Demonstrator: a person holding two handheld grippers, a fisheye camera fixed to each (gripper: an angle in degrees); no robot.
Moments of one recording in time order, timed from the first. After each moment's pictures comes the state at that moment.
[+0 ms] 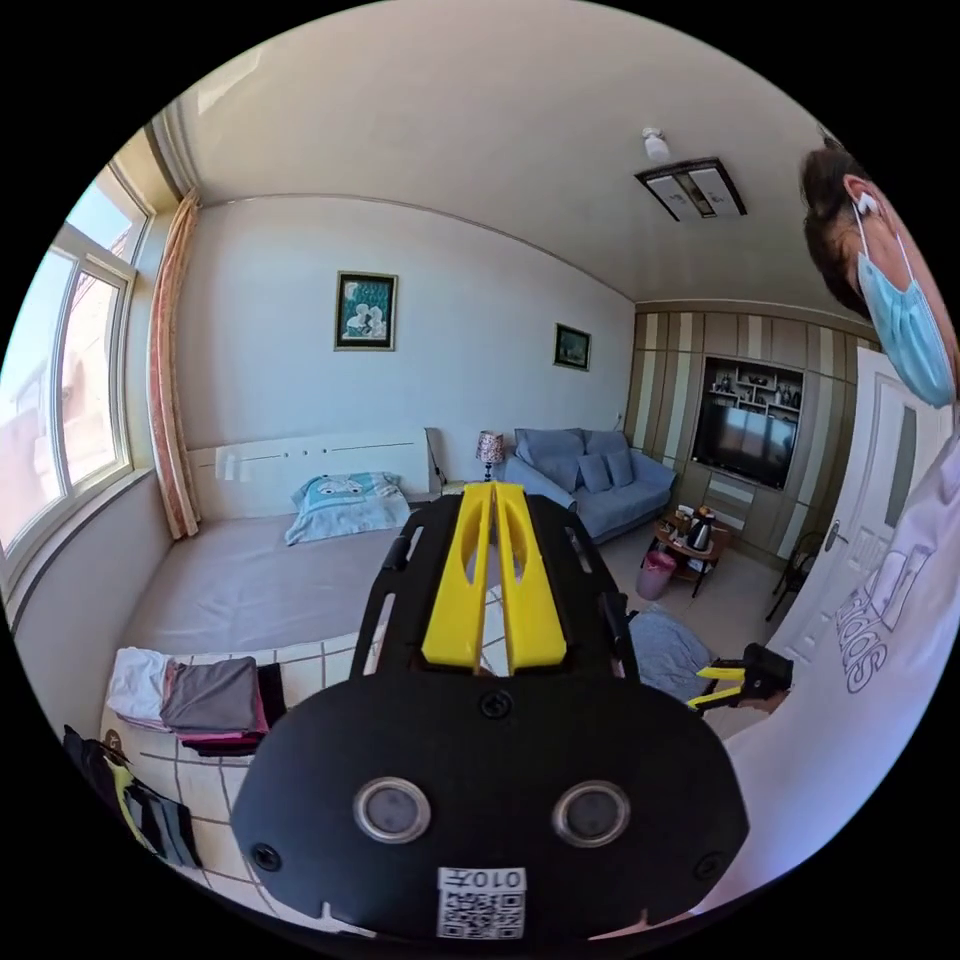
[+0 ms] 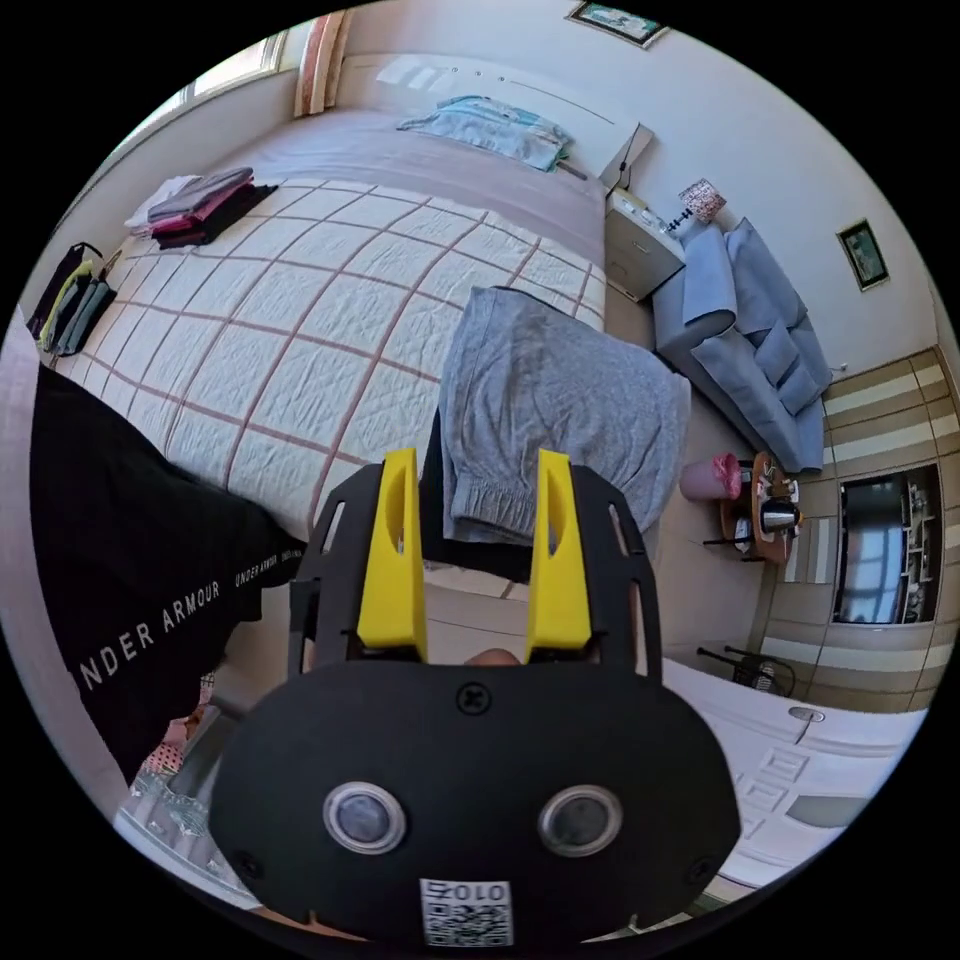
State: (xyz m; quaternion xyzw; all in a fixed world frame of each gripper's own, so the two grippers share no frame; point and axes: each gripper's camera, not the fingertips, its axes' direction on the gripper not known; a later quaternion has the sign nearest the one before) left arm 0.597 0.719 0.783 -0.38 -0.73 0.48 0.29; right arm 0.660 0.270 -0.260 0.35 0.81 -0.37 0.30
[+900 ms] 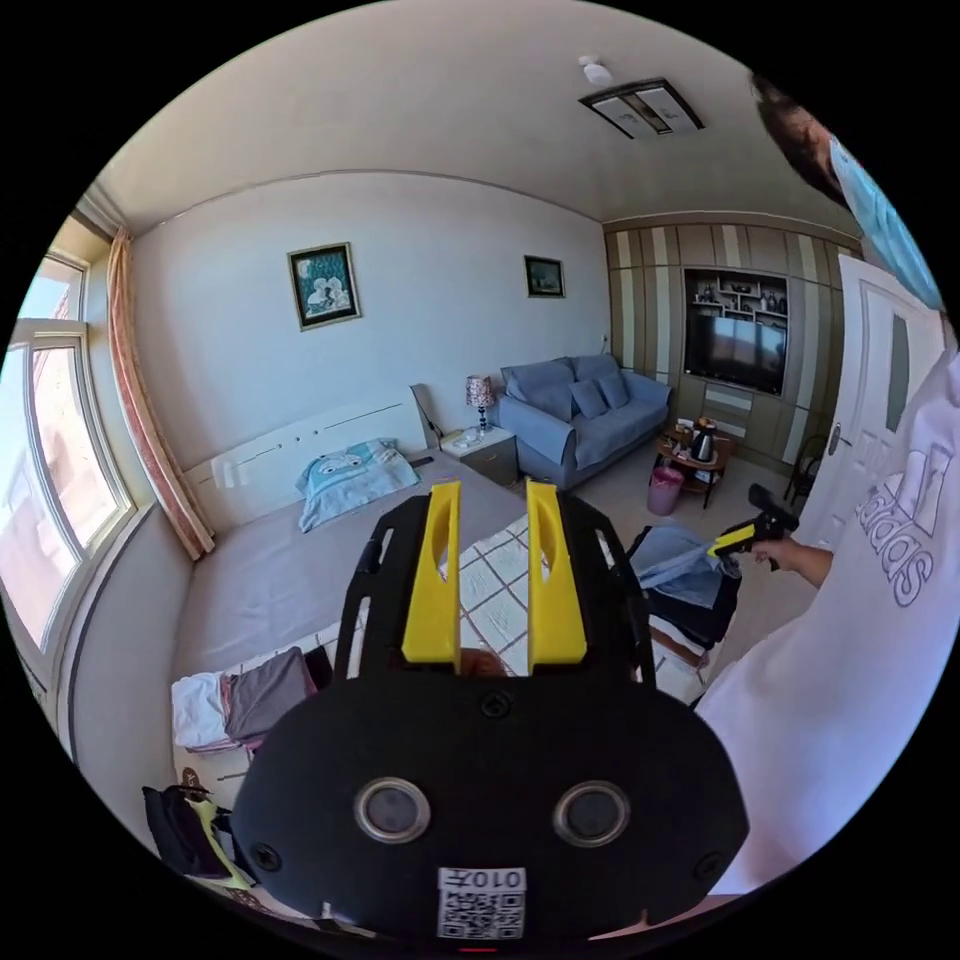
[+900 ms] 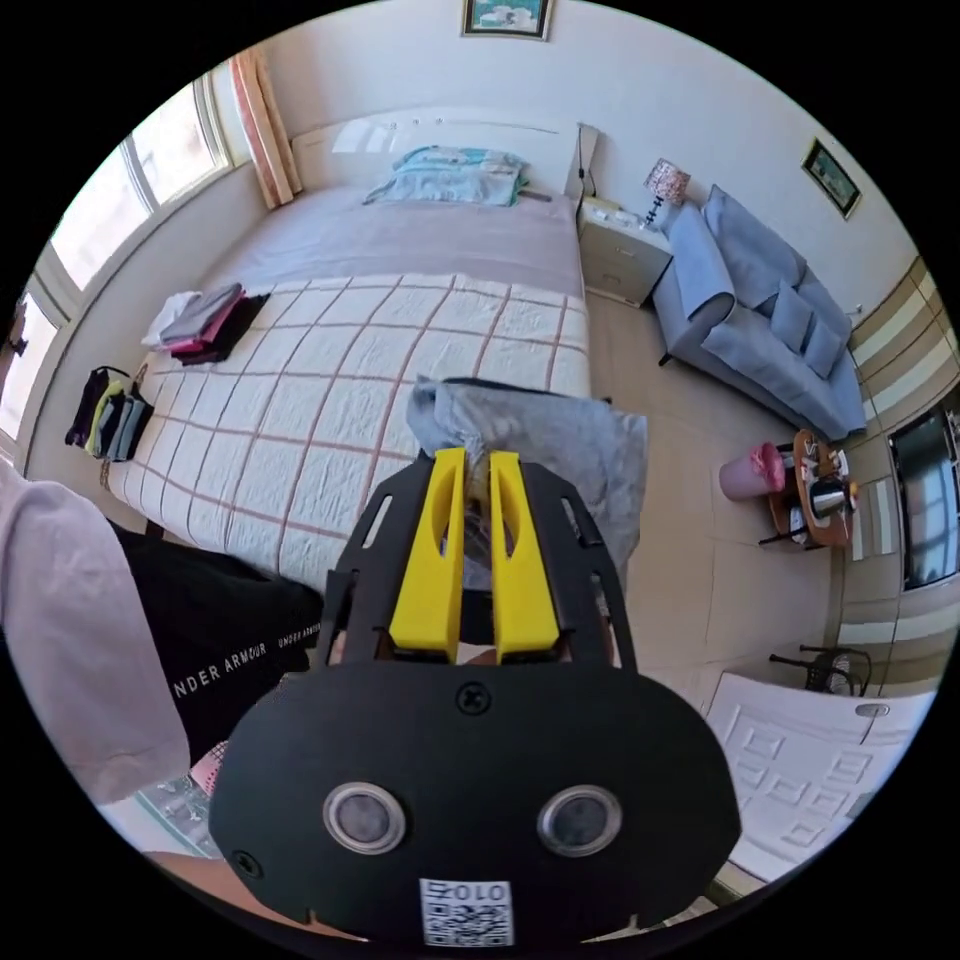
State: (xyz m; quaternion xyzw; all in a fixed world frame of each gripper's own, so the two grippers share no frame) left arm 0.556 0.747 0.850 -0.49 -0.74 0.43 0.17; right arm 0.547 0.268 -0.415 0.40 0.71 -0.44 0.37
